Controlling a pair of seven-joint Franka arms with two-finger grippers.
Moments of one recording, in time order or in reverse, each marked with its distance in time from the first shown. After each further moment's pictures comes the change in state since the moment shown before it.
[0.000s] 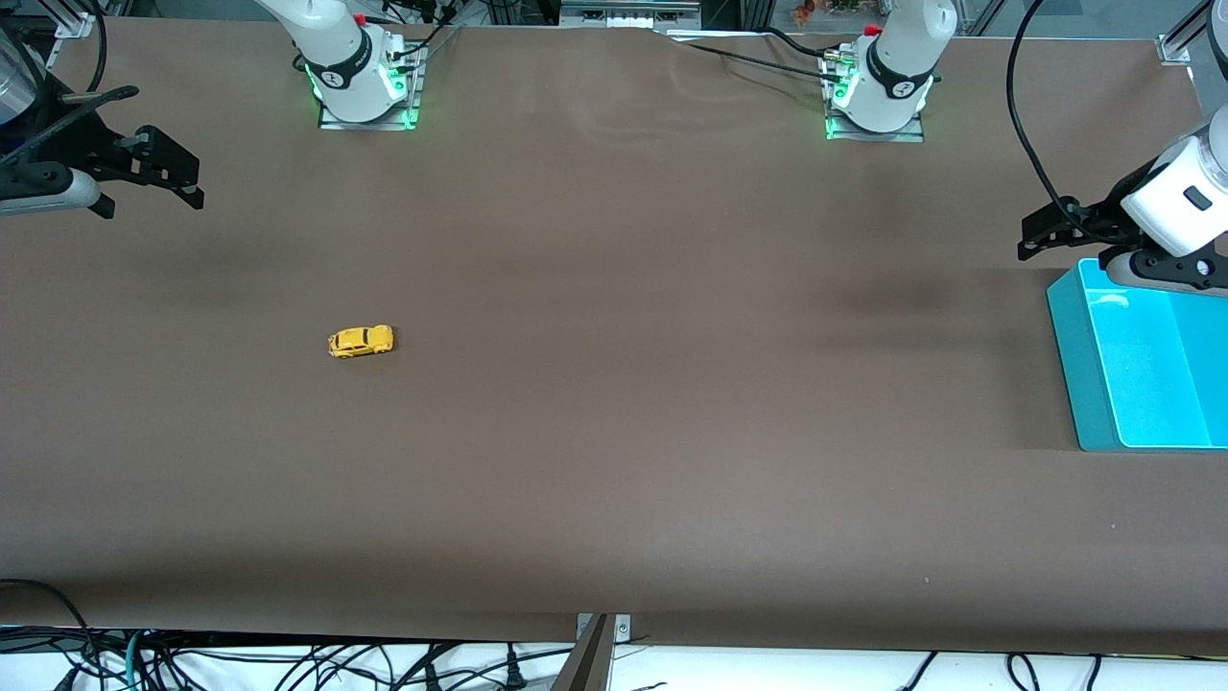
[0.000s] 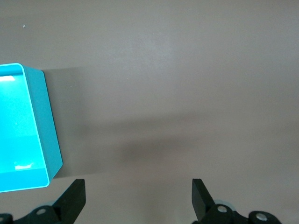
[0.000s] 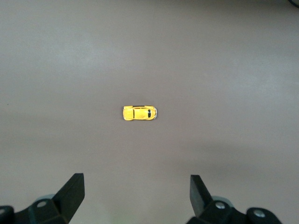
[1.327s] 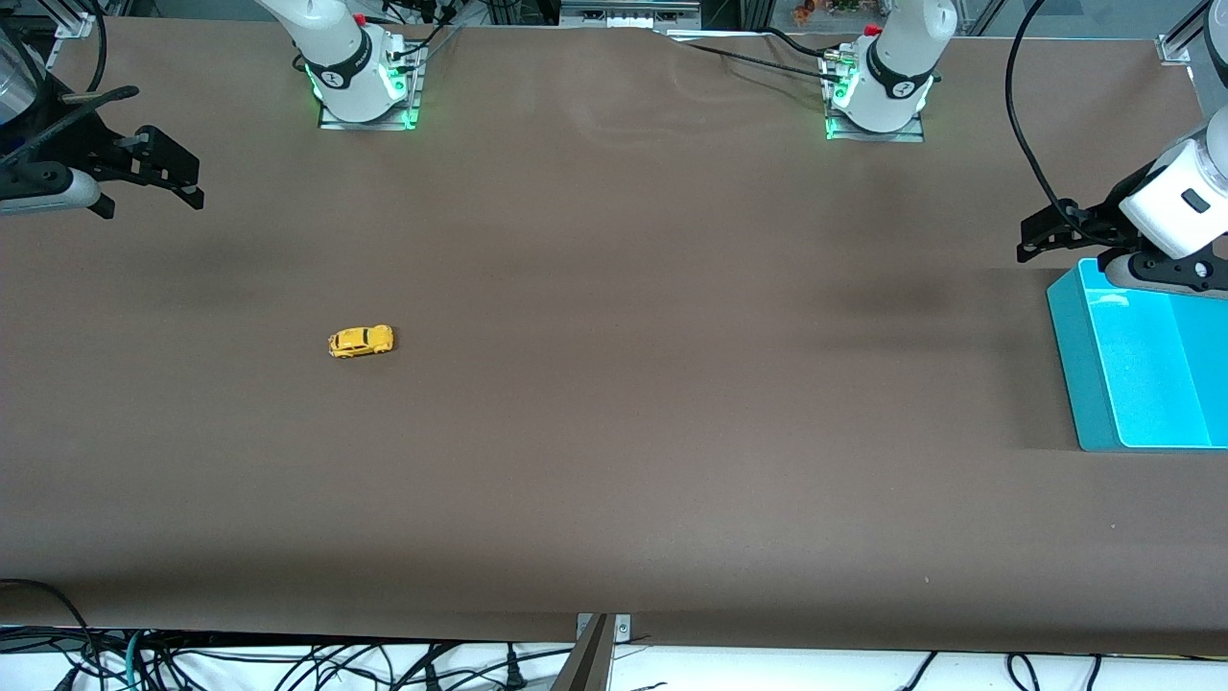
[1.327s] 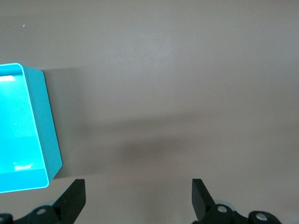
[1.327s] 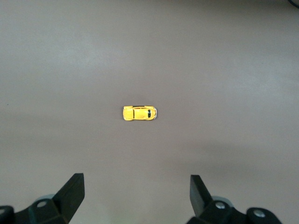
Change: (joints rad) left arm 0.001 -0.001 0.001 -0.010 0.000 0.007 0.000; right arm 0.000 0.000 0.000 0.000 0.000 0.001 0.000
